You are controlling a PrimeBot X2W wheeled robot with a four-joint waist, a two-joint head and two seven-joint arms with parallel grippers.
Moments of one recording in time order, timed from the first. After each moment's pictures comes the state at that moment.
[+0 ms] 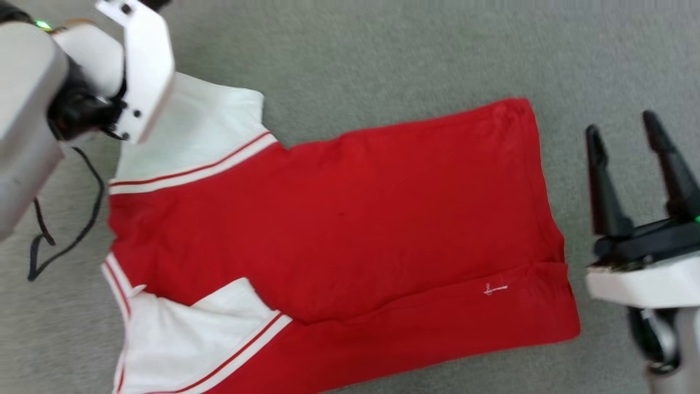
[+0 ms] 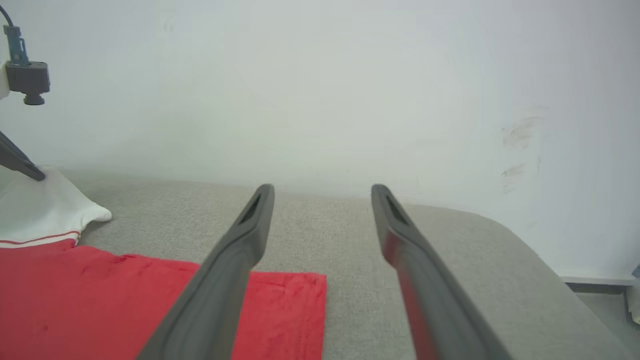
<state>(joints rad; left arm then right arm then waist) -1.38 0.71 -1.16 0.52 -0.97 -0.12 0.87 -0.23 -0.21 0.05 -0.11 0.19 0.13 -0.26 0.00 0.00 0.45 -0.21</state>
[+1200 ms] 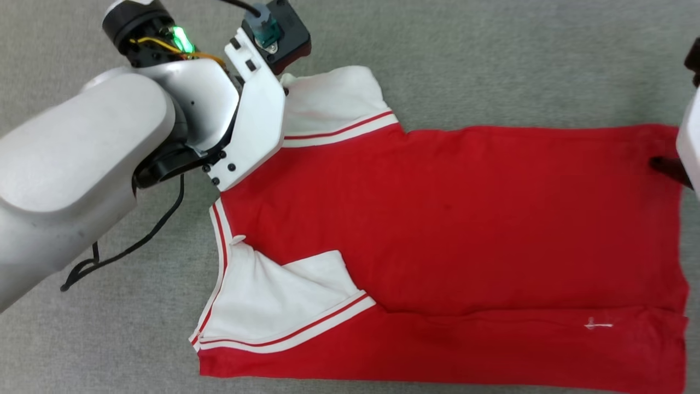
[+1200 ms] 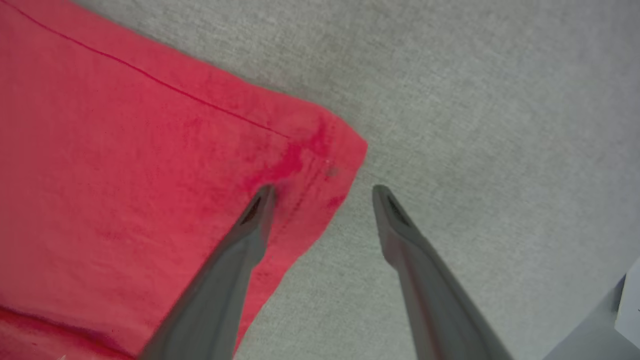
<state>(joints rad) -1.38 0.70 -1.28 0.16 -0.91 -0.13 0.62 -0.83 -0.76 0.45 0.17 0.67 0.13 1.17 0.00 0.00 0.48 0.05</state>
